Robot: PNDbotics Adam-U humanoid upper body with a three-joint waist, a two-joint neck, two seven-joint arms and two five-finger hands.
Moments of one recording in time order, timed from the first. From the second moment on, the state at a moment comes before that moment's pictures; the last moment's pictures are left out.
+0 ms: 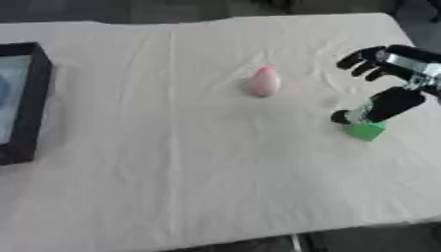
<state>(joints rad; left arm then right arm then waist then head) -0.55 0.53 -0.17 -1.80 0.11 0.22 0.41 -0.30 -0.96 0.02 -1.80 0.23 0.29 0.47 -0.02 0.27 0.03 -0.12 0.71</state>
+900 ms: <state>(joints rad) -0.54 0.53 -0.17 -1.80 0.11 0.23 0.43 -0.32 -1.00 0.02 -1.62 0.34 0.22 0.59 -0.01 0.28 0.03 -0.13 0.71</state>
